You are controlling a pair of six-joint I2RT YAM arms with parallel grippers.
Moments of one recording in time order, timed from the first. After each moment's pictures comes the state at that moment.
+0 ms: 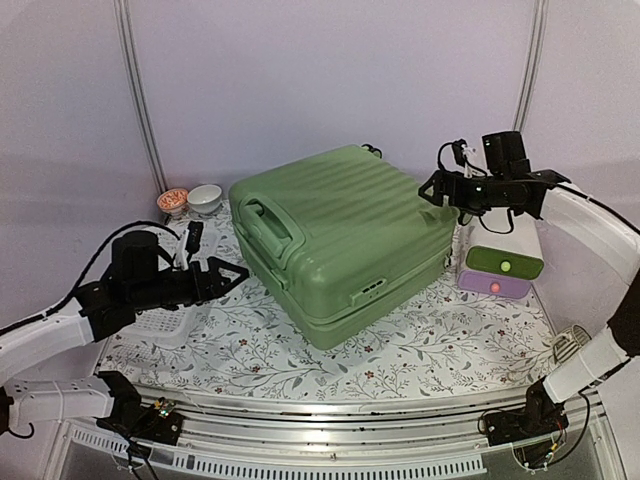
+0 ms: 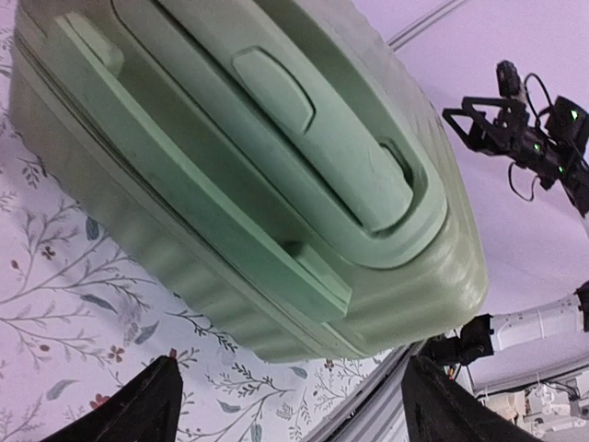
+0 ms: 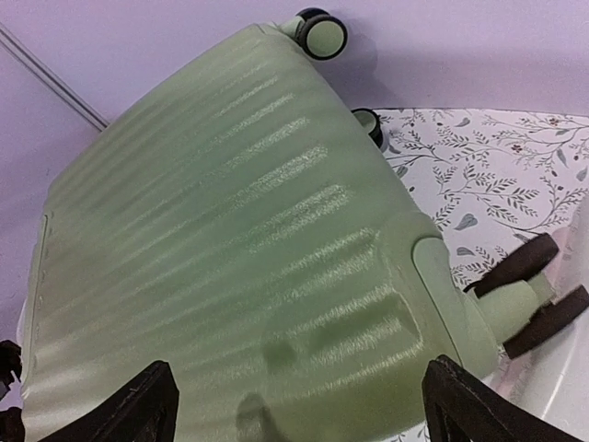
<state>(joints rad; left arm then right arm) -0.59 0.87 0.57 -0.06 0.28 -0.72 0.35 1.42 1.33 -0.46 -0.20 0.35</state>
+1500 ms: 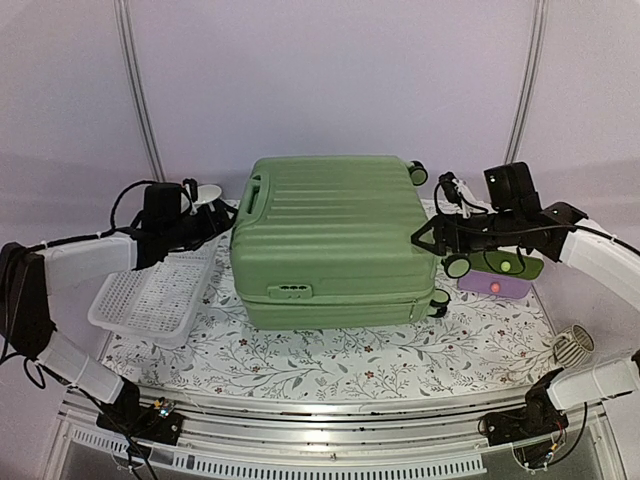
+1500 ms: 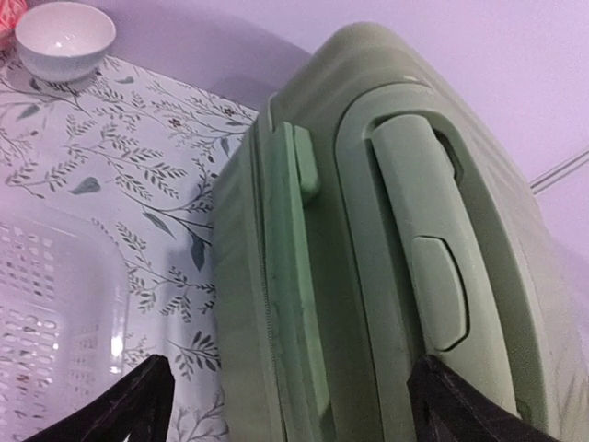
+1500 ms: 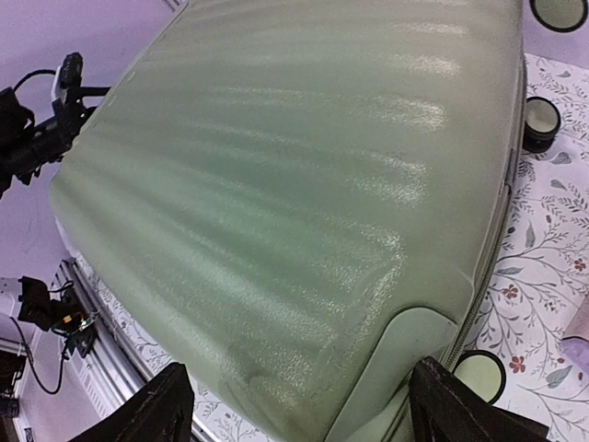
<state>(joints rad) -0.32 1.44 0.88 0.14 0.13 -0.65 0.51 1.23 1.11 -0.51 -0.31 0.29</state>
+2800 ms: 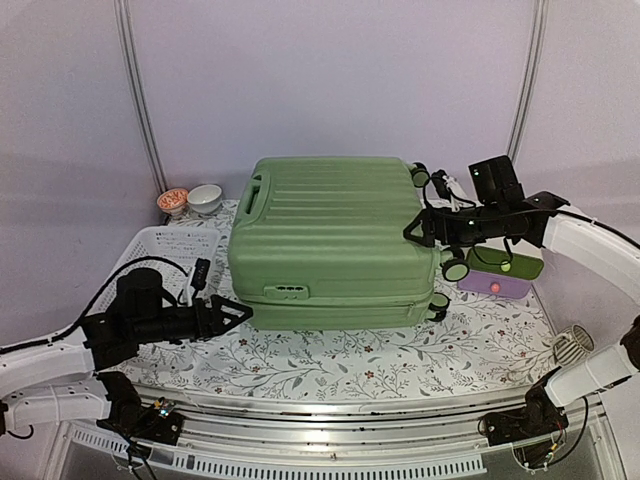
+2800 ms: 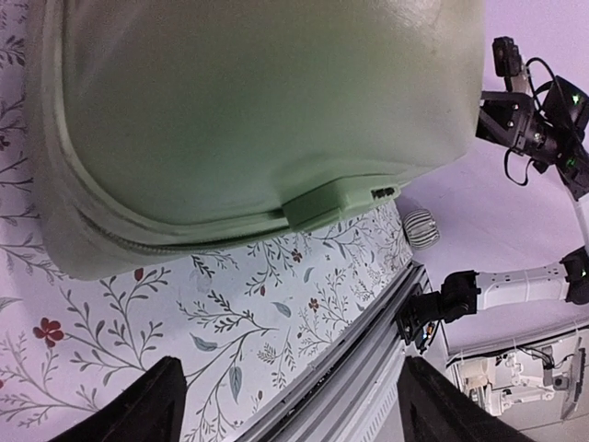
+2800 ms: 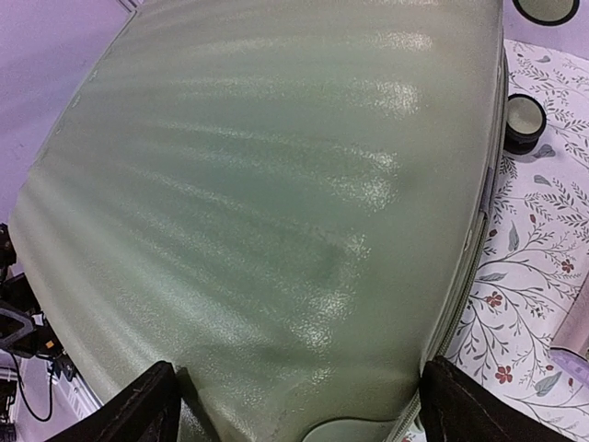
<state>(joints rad) -0.73 0.74 0.33 0.03 0.30 -0.86 0.50 1.34 1.18 -0.52 -0.25 0.31</state>
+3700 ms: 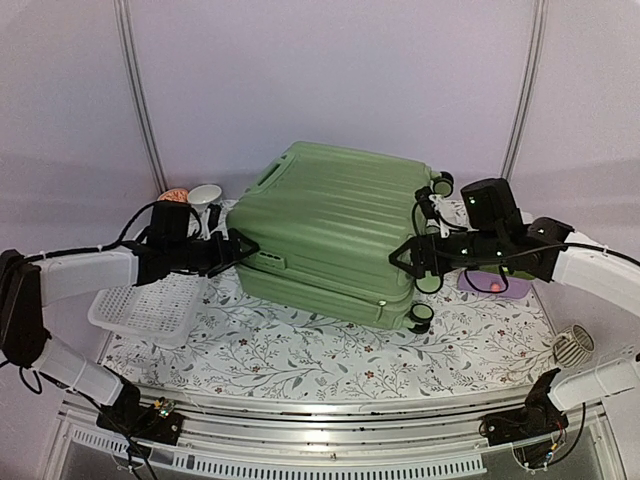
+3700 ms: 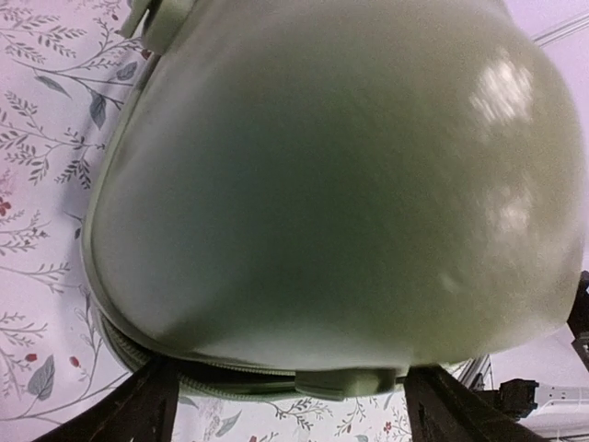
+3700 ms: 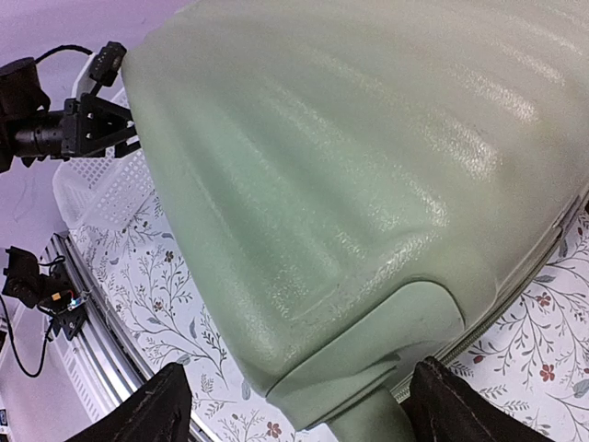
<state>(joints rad) -0.38 1.38 0.79 0.04 0.36 -0.66 0.72 1.21 1.04 -0.44 -0.16 0.33</state>
